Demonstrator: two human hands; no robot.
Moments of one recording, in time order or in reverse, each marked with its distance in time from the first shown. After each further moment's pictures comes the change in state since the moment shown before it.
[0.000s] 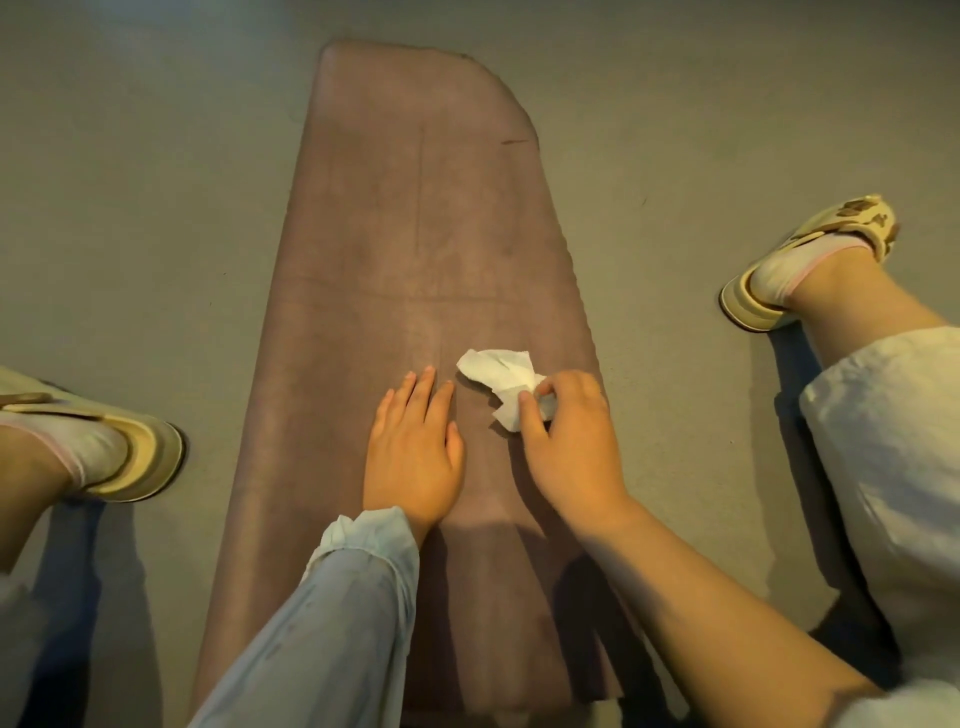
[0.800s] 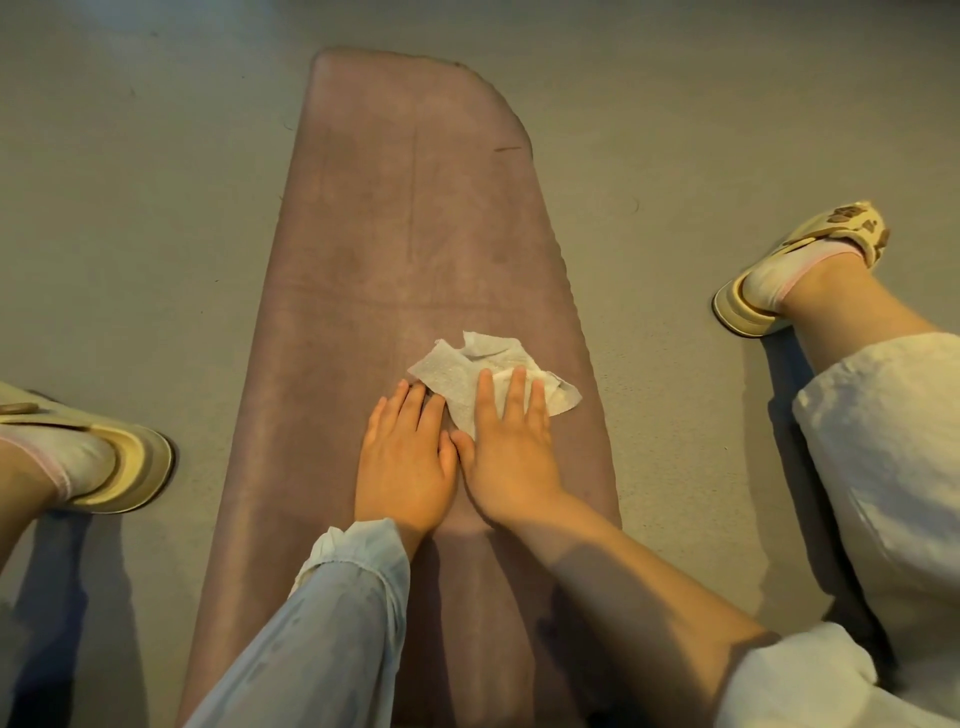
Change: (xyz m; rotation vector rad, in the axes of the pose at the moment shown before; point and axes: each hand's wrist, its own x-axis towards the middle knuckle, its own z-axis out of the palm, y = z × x) left_hand 0.001 -0.002 -0.001 -0.016 -0.024 0.007; right_hand 0.001 -0.007 0.044 -0.413 -0.411 -0.046
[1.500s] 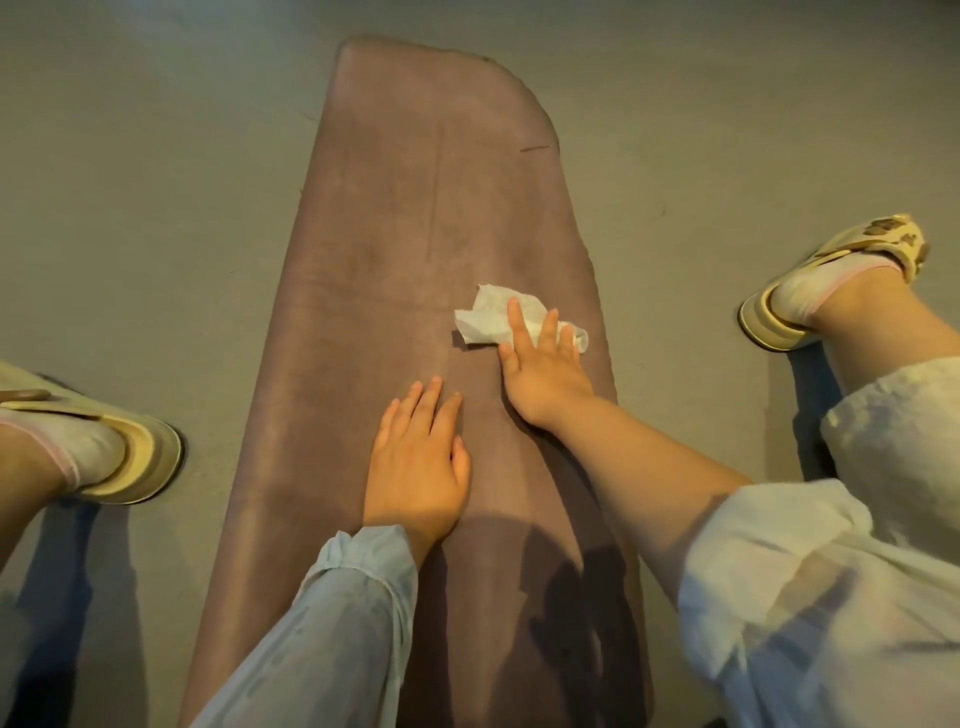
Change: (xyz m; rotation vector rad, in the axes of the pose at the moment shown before) left_hand 0.001 -0.001 0.002 0.002 0.006 -0.014; right_hand 0.085 0.025 -0.030 0.082 -0.135 0.022
